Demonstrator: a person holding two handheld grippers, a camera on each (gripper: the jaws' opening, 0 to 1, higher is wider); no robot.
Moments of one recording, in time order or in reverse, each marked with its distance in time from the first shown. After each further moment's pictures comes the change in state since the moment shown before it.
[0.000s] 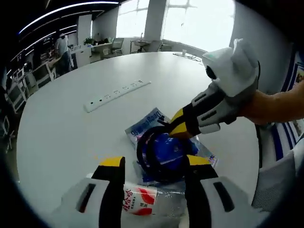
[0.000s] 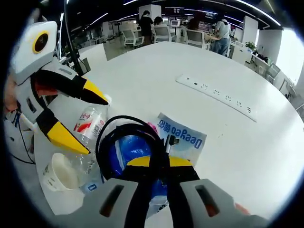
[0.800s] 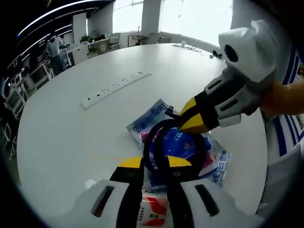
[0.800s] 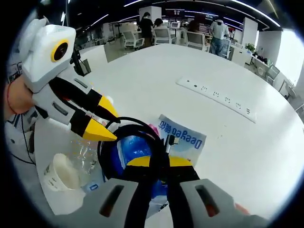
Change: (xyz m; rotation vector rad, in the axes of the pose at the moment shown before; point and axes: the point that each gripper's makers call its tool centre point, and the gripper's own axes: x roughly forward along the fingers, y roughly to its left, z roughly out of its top) left arm 0.024 0.013 -0.011 0.050 0.066 0.019; right arm -0.002 0.001 0.002 0.001 -0.015 0.000
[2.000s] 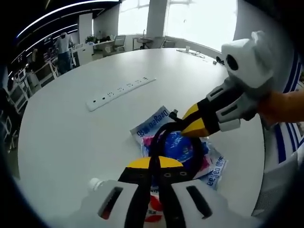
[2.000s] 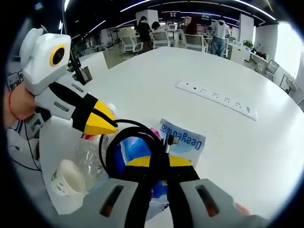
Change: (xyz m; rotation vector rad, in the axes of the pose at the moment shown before) left arm -0.016 0.004 0.016 -0.061 -0.045 0.012; right arm -0.010 -0.002 0.011 0.050 -0.034 0.028
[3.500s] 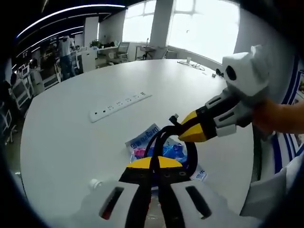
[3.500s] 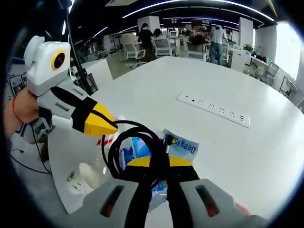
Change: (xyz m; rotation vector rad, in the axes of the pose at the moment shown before) left arm -0.038 -0.030 0.038 -0.042 -0.079 -0.003; right arm -0.053 0.003 0.021 0.005 -0.058 0.027
